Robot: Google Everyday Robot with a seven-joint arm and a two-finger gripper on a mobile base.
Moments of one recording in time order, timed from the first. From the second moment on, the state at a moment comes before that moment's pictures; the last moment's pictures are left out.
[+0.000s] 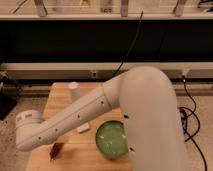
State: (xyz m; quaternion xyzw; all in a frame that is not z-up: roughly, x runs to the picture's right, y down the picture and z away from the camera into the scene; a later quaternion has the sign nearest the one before) arm -0.259 0.246 0.711 -0.15 -0.16 -0.64 0.74
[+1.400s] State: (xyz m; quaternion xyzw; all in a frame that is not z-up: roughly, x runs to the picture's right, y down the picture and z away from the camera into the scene) arm -0.261 0.304 0.767 -0.24 -0.22 -0.63 0.71
